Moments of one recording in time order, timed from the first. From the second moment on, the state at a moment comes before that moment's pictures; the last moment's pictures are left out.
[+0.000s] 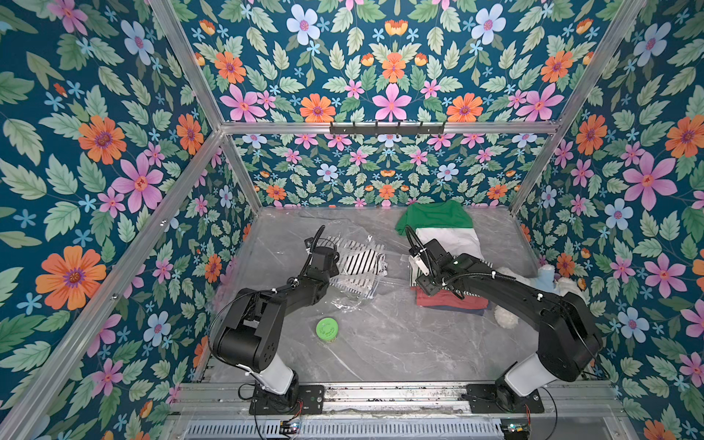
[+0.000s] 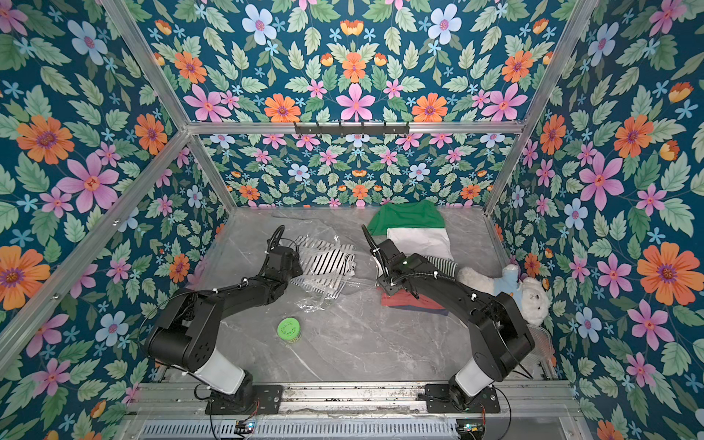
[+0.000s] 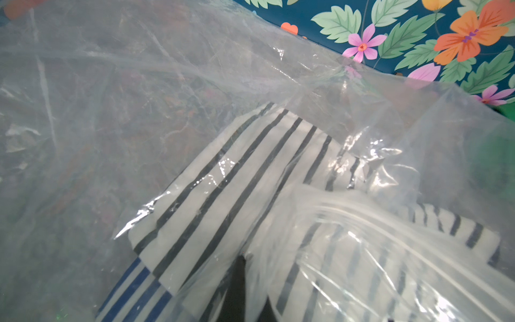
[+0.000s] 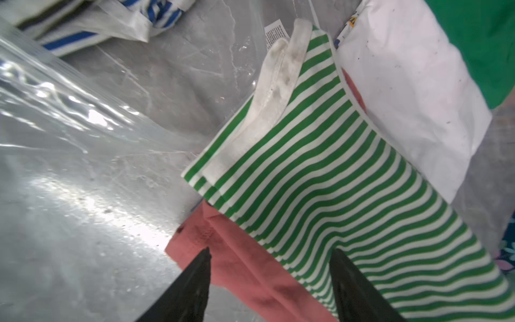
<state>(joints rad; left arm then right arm) -0.35 1.61 0.75 0.20 -0.35 -0.54 0.61 1.59 1.15 -0.69 0.28 -0.15</state>
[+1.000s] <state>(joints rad) -0.35 1.60 0.74 0.20 -0.36 -0.52 0.61 1.73 1.16 -0.67 0.32 -0.32</state>
